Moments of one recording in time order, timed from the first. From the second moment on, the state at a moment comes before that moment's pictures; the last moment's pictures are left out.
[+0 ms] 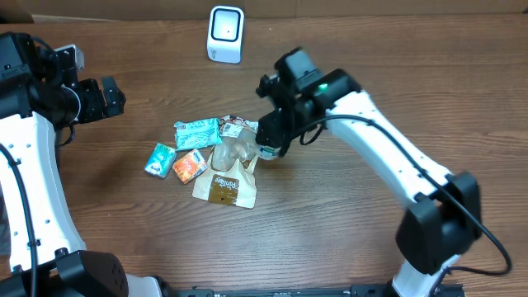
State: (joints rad) left arm 0.36 1.62 1.70 -1.18 0.25 0.06; right arm 0.52 1.87 1.67 -1.03 -0.37 -0.03
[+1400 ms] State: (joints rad) left arm 0.36 1.62 1.70 -1.18 0.25 0.06; right arm 0.43 1.83 1.69 -0.73 -0.32 -0.39
